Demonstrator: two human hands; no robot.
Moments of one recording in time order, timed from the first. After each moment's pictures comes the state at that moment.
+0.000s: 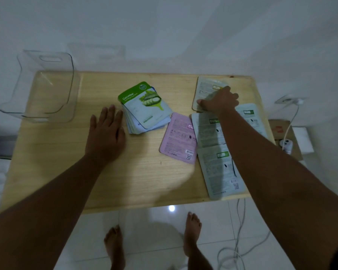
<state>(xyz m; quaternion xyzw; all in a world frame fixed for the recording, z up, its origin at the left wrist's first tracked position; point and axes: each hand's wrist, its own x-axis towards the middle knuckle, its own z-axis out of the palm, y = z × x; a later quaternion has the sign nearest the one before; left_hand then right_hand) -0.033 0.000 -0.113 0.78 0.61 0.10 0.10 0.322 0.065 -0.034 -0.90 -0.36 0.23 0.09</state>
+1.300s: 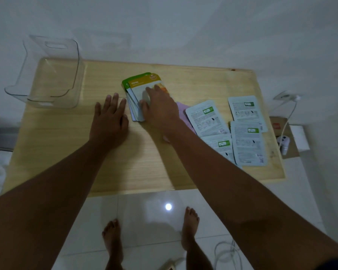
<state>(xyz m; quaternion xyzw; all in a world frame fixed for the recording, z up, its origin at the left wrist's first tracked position) -0.035 -0.002 -0.109 0.79 0.60 0.09 0.09 0.142 0.003 -0.030 -0.68 -0.70 0.17 0.15</state>
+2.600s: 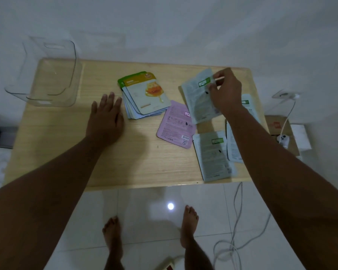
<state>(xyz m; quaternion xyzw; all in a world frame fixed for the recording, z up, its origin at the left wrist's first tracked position) -0.029 -0.005 -0.107 0.78 0.61 0.09 0.10 0.327 0.003 0.000 -0.78 -0.53 0.15 0.30</state>
